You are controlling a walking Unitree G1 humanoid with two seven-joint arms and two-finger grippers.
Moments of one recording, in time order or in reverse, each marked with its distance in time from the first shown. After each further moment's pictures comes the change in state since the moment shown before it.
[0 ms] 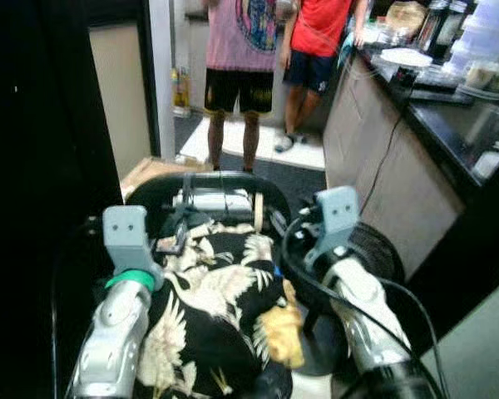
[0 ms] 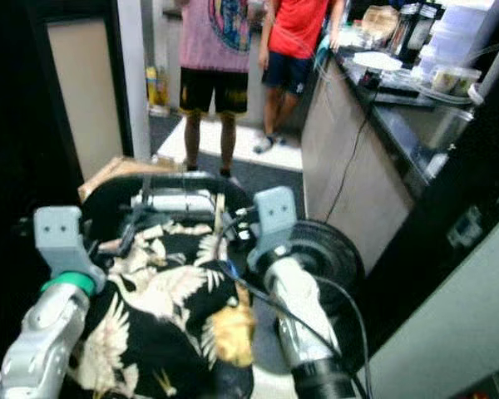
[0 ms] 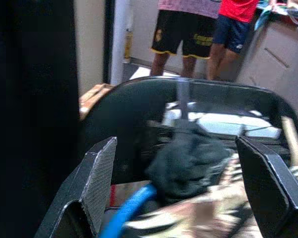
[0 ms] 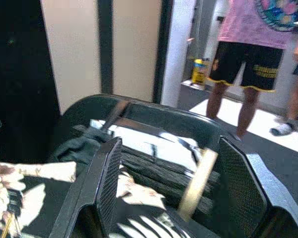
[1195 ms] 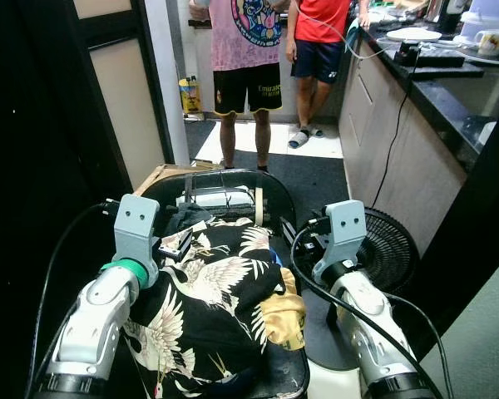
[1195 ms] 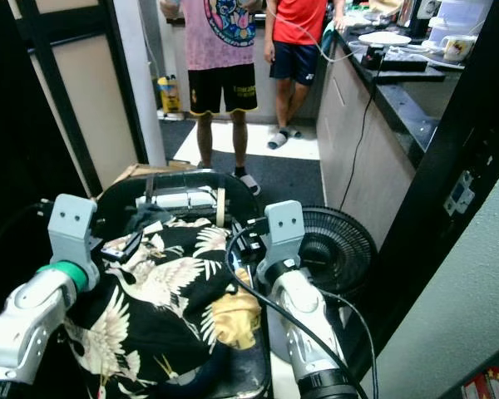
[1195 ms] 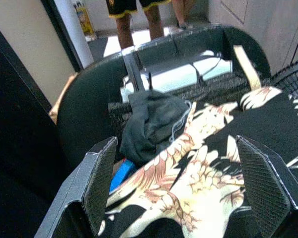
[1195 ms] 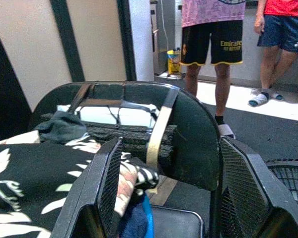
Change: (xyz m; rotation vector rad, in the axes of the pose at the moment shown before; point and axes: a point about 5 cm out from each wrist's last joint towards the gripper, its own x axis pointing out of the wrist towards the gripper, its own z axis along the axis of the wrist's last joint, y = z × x) left arm 0.014 0.003 0.001 0.211 0.219 -0.216; right arm -0.023 -0.022 -0.025 0.028 0.074 -0.172
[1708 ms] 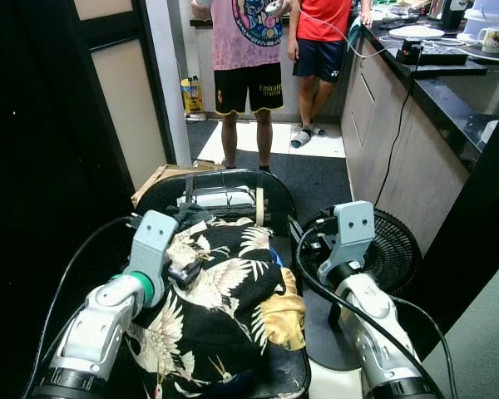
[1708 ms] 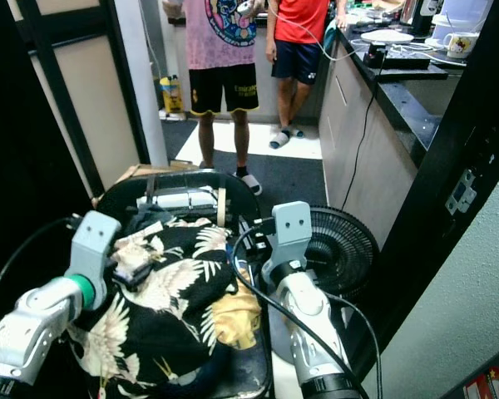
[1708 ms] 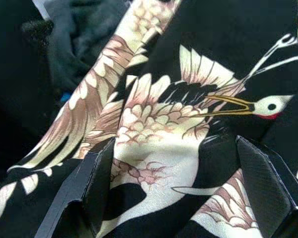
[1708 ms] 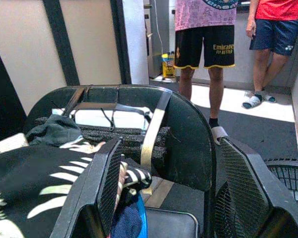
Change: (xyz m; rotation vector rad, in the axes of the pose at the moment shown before) left arm -0.002 -0.016 -0.039 0.125 0.305 -0.209; right arm -0.004 -0.001 0.002 -0.003 -0.013 -0.010
